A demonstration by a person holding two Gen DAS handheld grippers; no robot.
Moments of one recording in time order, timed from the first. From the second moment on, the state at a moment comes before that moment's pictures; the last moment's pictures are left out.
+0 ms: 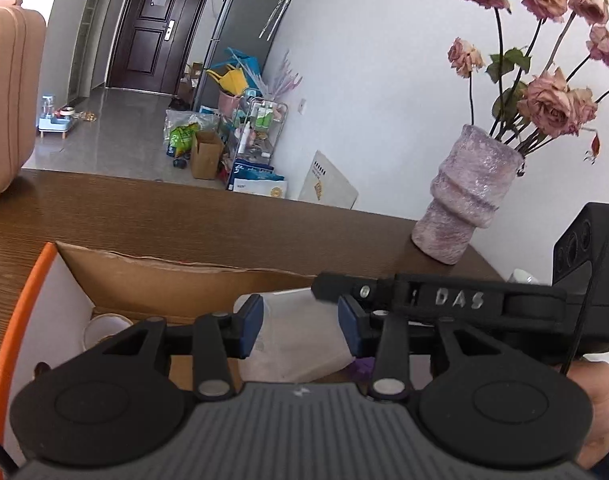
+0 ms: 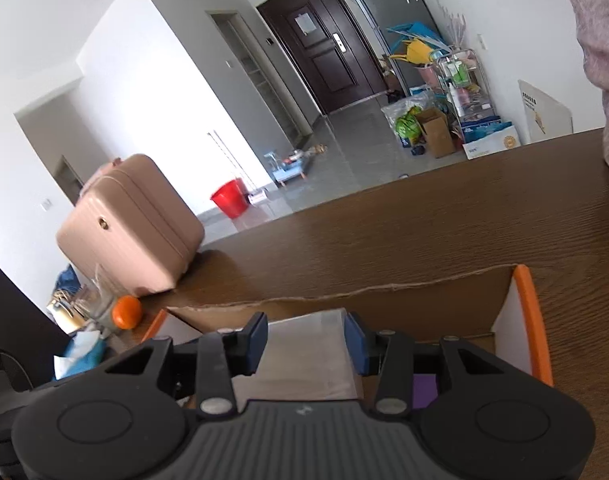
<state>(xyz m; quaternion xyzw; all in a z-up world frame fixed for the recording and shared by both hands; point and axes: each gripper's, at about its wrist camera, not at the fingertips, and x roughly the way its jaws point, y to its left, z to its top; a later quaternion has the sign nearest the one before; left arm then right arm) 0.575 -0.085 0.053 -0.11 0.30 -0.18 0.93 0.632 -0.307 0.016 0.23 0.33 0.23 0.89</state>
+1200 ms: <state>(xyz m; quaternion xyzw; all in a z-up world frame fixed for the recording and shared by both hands) 0.237 0.013 0.121 0.01 0.20 -0.12 0.97 0.269 -0.336 0.109 0.01 0.21 0.12 0.97</state>
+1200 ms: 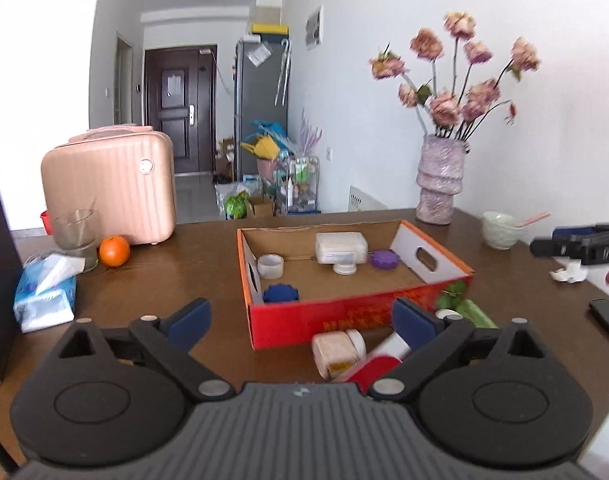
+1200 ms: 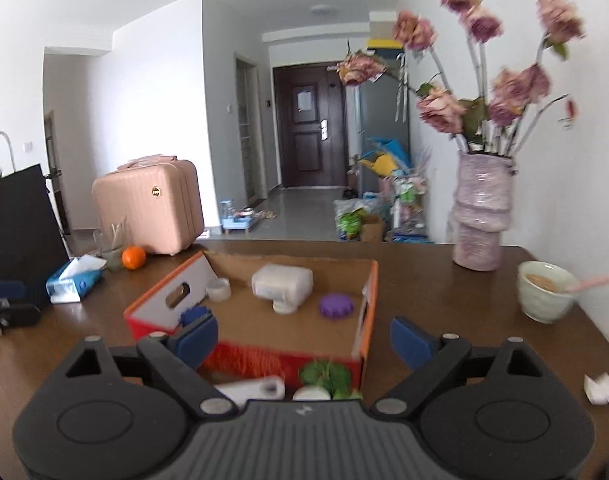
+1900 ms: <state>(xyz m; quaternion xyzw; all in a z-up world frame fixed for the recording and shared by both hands) 0.078 0.005 0.029 0.00 0.23 -0.12 0.97 0.087 -0.290 -0.002 0.00 0.20 0.13 0.97</state>
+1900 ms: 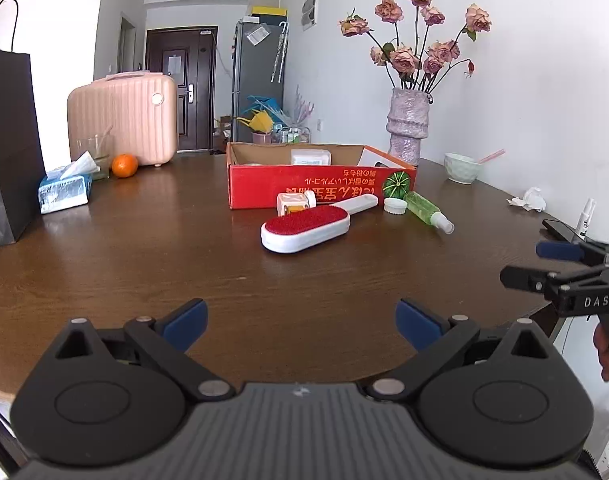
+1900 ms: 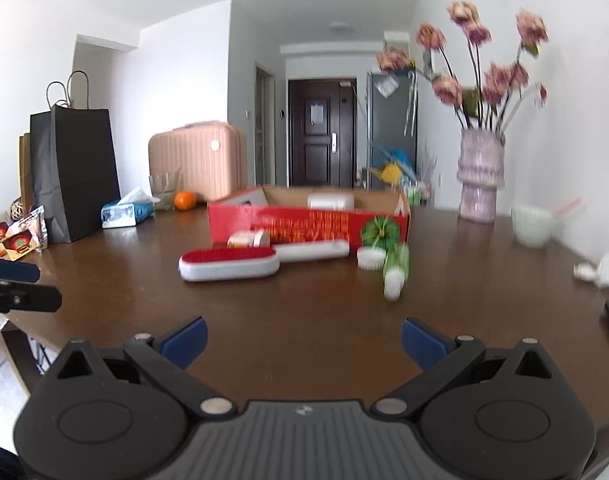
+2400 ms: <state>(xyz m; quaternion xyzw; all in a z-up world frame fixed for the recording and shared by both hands) 0.138 -0.007 0.034 0.01 0.25 -0.14 0.96 0.122 -0.307 0.010 0.05 0.21 0.12 0.97</state>
